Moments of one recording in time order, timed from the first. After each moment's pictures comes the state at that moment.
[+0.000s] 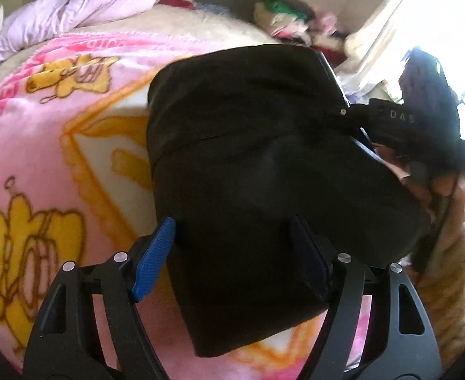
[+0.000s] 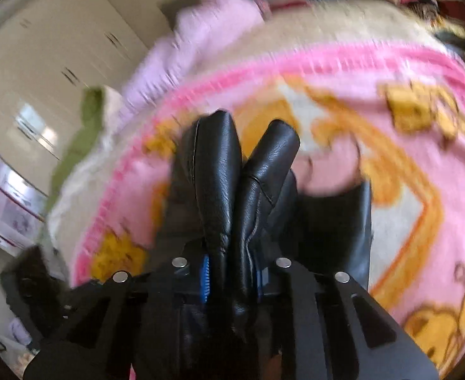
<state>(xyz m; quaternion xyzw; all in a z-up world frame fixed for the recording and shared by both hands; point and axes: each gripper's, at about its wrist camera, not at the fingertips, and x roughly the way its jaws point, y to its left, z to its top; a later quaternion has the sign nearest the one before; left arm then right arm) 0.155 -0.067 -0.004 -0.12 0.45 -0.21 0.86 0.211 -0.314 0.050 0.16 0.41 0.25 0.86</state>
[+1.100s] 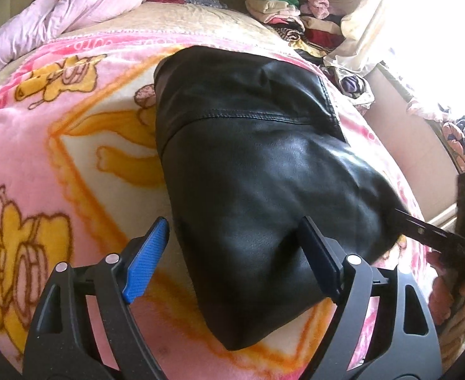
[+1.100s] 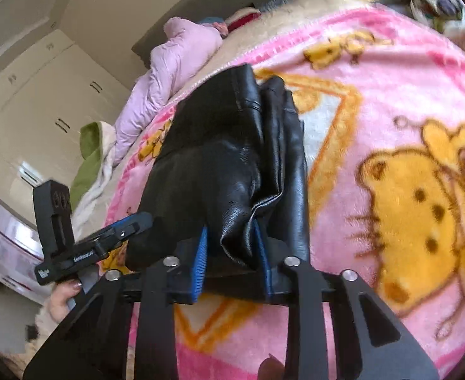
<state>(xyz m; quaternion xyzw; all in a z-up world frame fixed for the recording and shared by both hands) 0.155 -0.094 -0.024 -0.06 0.47 -0.21 0.86 0.062 -0.358 0.012 0.23 0.40 0.18 0.87</state>
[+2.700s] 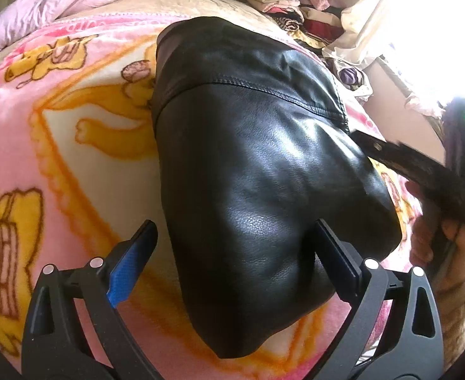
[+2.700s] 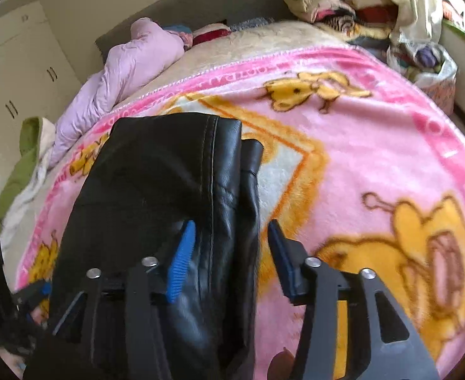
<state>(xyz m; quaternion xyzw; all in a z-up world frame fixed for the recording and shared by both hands) 0.150 -0.109 -0.048 -0.07 0.49 -0.22 0.84 0.137 -0.372 -0.012 0.13 0.40 0.04 0.91</state>
